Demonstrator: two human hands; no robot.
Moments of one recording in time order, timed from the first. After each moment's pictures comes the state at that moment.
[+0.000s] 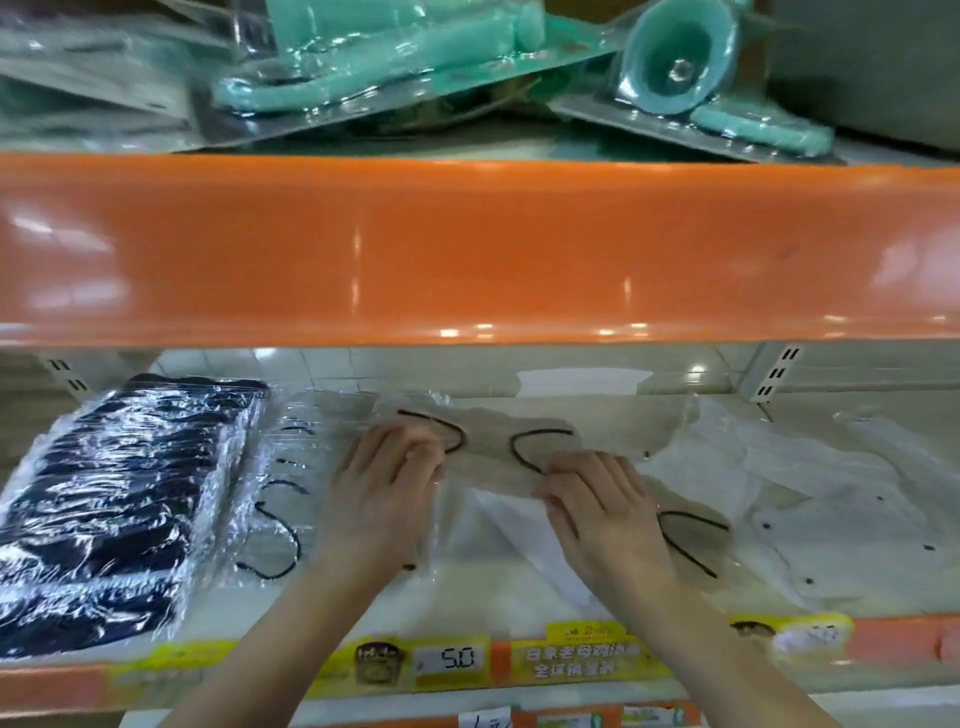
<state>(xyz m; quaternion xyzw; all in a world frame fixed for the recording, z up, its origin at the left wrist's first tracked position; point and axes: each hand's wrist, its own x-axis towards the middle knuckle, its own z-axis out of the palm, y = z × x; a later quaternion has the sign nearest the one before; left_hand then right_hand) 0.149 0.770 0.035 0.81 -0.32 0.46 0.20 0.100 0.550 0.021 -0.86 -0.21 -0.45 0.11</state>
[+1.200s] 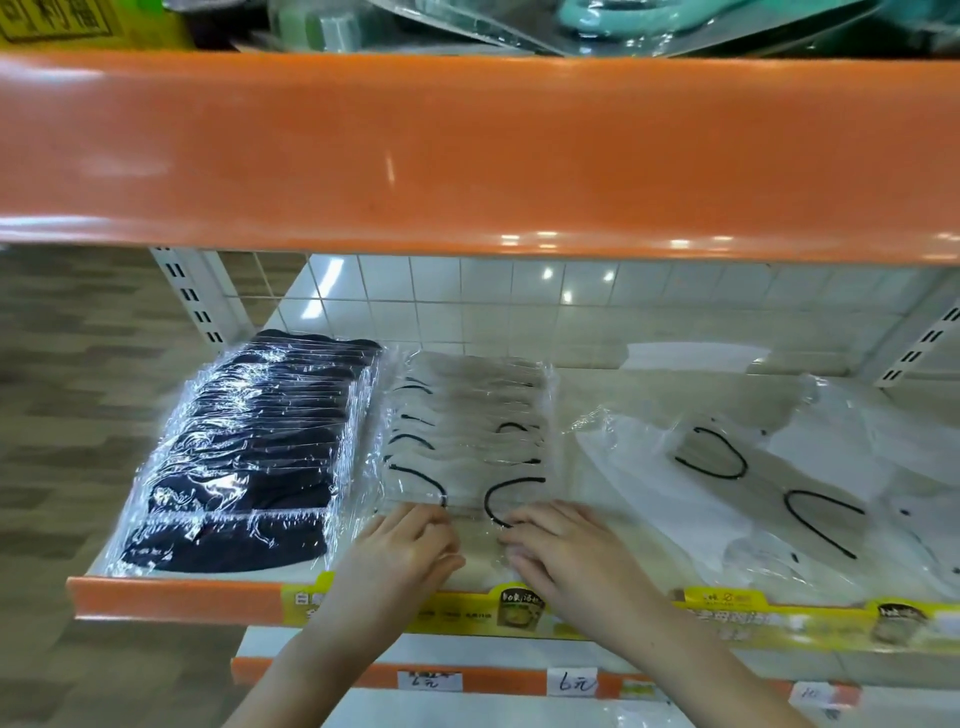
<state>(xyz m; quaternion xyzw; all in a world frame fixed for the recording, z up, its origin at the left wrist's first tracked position) 0.100 0.913 -0.046 0.92 -0.30 0.17 0.16 0.084 0.682 -0.032 -0.94 -0.25 -0.14 0.16</state>
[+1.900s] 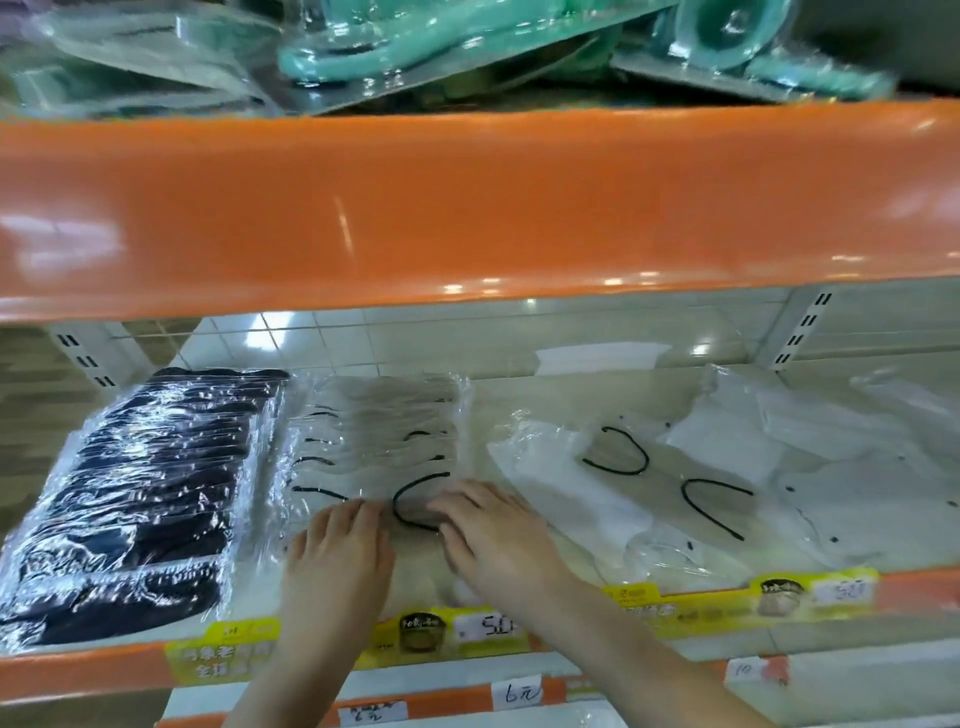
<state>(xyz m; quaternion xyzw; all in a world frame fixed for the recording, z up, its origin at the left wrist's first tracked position) 0.102 0.847 -0.023 0.99 -0.07 0.13 0.06 0.102 0.668 -0.010 -0.95 -0.18 -0.07 0.24</state>
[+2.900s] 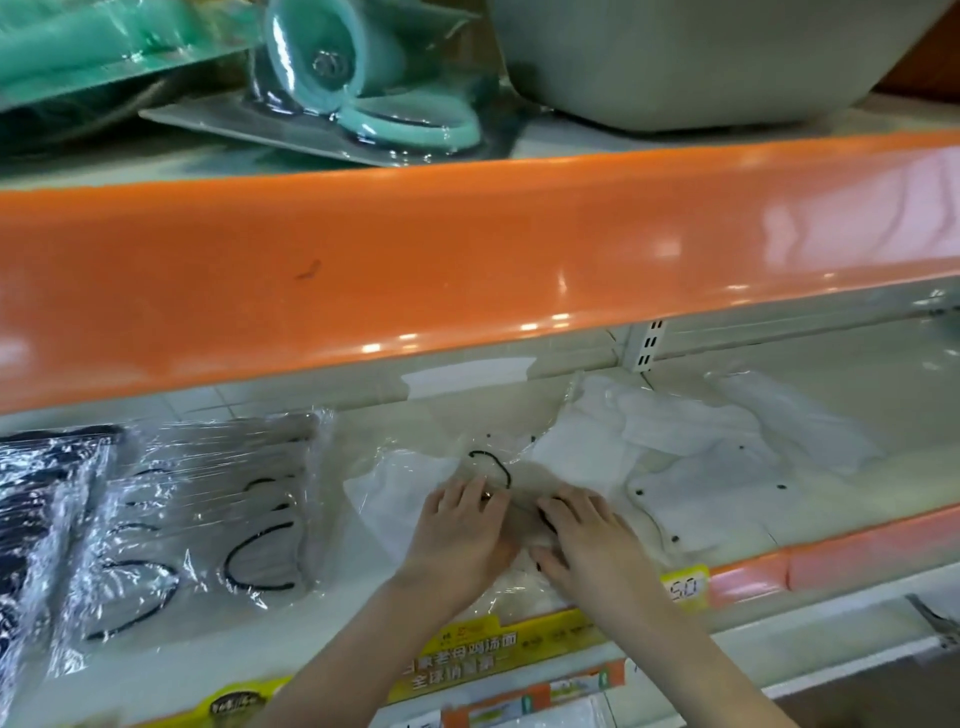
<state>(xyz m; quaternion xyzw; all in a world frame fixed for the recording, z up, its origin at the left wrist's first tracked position) 0.129 0.610 -0.013 0.93 -0.36 0.00 0.05 0.055 0.450 -0.025 -0.99 0.02 -0.11 0.08</state>
